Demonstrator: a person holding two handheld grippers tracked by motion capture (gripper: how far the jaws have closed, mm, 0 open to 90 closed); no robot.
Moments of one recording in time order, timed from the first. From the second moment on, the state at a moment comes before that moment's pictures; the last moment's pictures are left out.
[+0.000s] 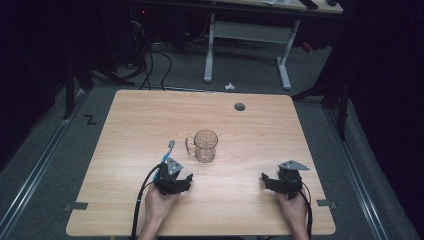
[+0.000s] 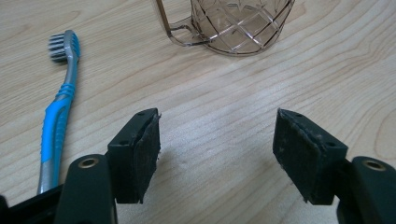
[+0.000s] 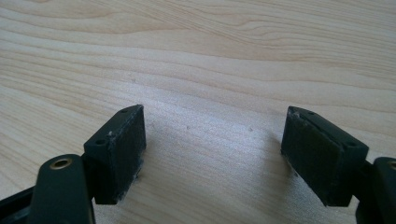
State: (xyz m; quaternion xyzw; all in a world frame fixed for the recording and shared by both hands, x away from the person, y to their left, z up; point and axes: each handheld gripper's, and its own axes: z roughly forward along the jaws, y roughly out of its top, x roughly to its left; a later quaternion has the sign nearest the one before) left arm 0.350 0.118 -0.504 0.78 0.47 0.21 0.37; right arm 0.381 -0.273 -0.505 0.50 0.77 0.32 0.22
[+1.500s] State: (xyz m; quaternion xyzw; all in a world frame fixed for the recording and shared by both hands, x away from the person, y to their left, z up) left arm 0.315 0.156 -0.488 0.77 0.48 0.19 0.37; right arm 0.381 -0.274 -0.505 0.50 0.77 0.32 0.22
